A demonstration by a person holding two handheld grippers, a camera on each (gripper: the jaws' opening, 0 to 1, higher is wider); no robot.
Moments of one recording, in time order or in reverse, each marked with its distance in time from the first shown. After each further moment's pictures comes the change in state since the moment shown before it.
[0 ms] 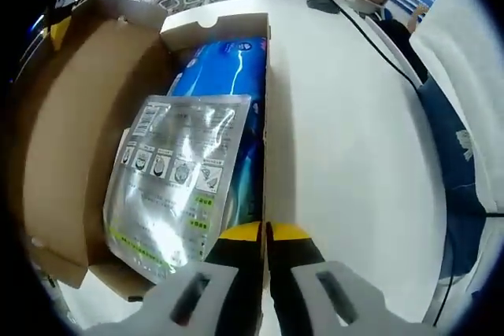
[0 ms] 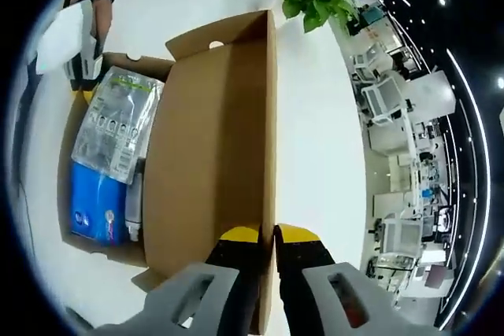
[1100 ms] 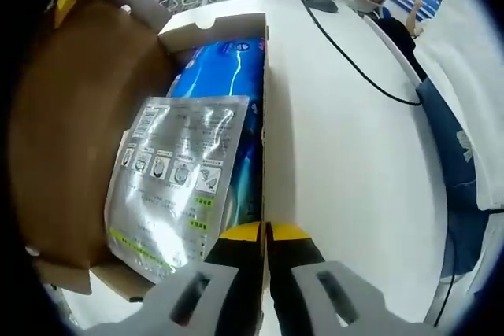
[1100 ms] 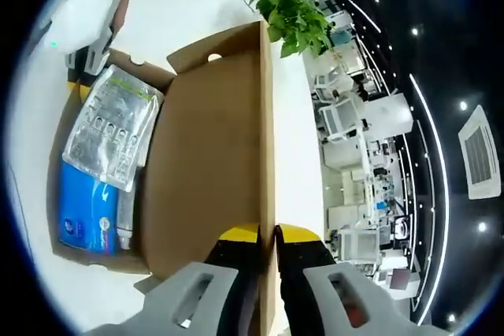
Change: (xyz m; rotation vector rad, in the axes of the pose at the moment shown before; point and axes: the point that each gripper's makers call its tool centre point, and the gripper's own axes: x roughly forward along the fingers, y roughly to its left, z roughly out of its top) left arm -0.001 0.000 -0.001 0.017 -0.004 0.007; right arm -0.046 0.014 0.012 -0.049 -0.077 -0.270
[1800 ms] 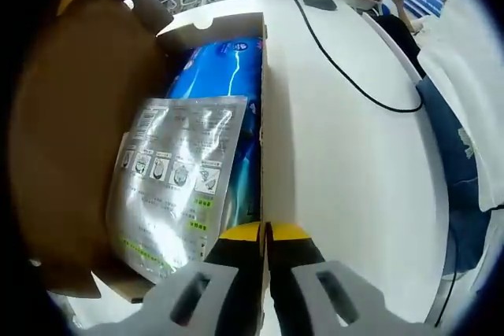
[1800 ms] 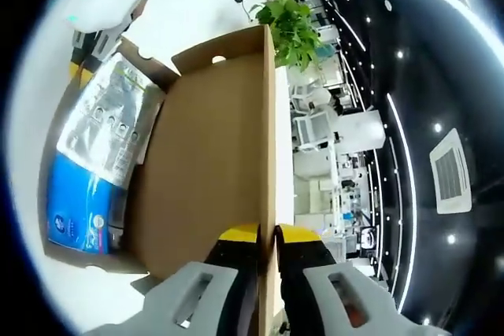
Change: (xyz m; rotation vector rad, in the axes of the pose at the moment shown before) left arm 0.000 -0.001 0.000 0.021 0.008 0.008; right arm -0.028 0.010 0.010 -0.064 -0.028 -0.192
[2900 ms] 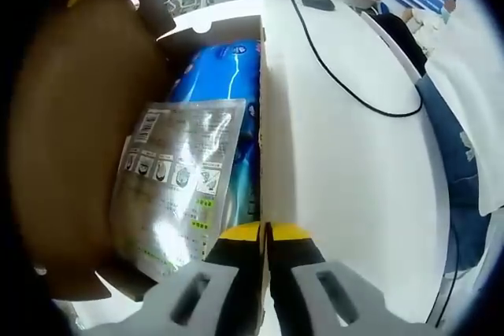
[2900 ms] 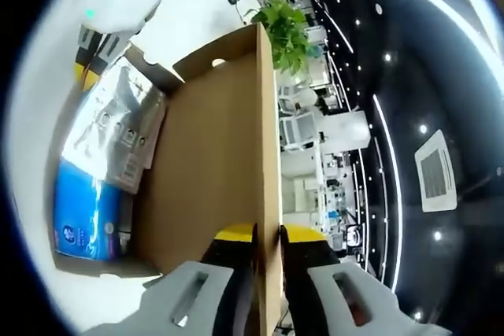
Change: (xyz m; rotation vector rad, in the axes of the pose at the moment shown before) left arm -0.003 0.000 0.001 0.013 -0.005 0.013; right arm -0.026 0.014 0.007 -0.029 0.006 -0.117
